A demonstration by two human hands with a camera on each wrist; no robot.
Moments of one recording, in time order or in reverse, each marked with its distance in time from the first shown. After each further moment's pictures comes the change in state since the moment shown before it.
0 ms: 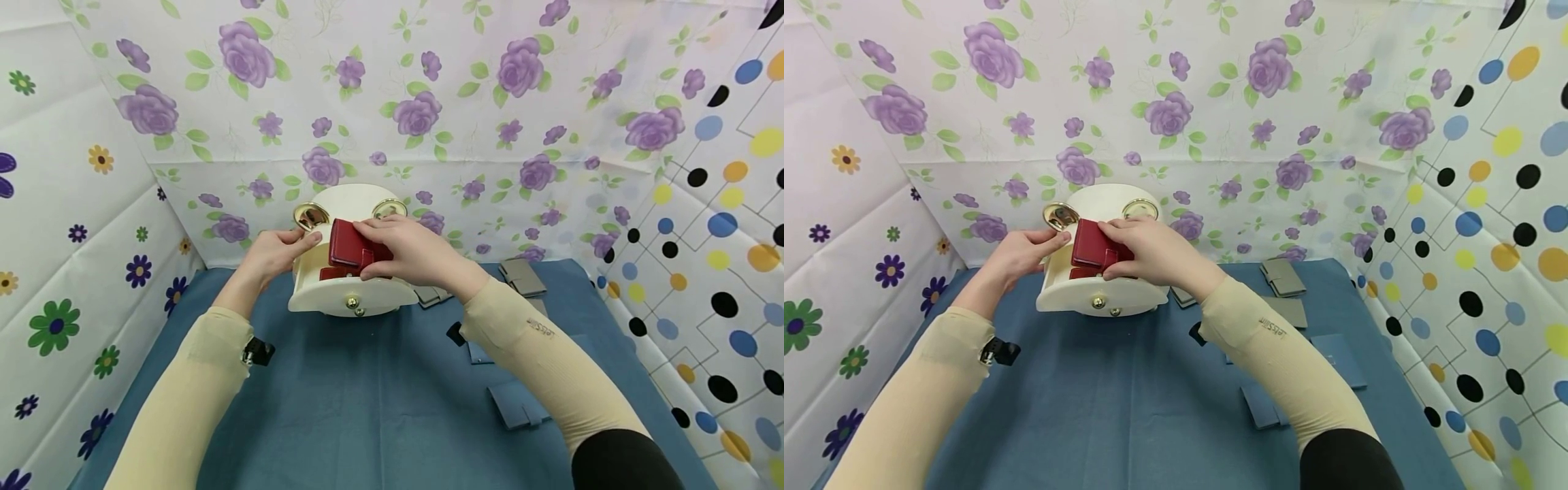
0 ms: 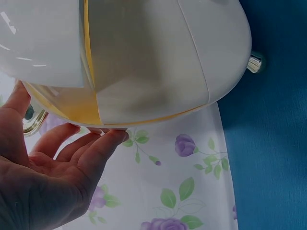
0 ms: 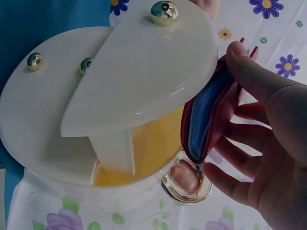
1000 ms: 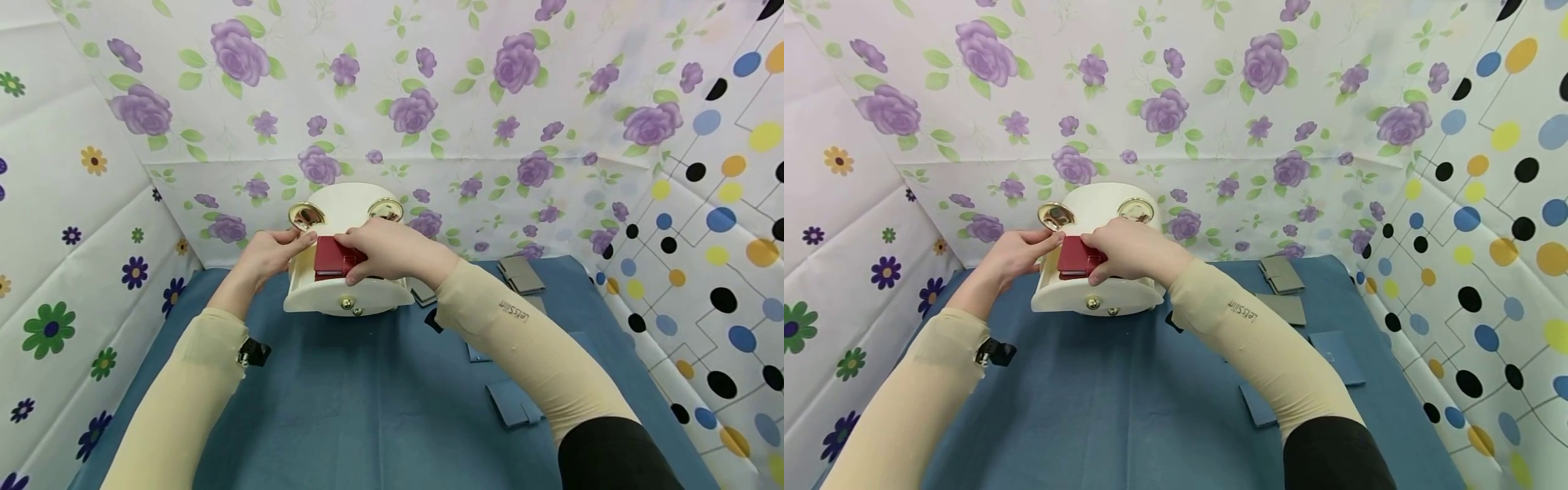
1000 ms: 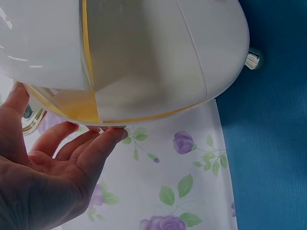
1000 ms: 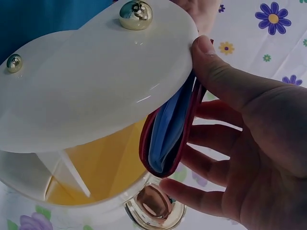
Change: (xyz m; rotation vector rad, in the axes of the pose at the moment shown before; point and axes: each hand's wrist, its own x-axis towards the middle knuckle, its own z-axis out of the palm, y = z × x) left_hand 0.000 0.001 -0.001 -0.028 -0.018 -0.019; right_hand 0.032 -0.024 -0.008 -0.062 -0.242 0.010
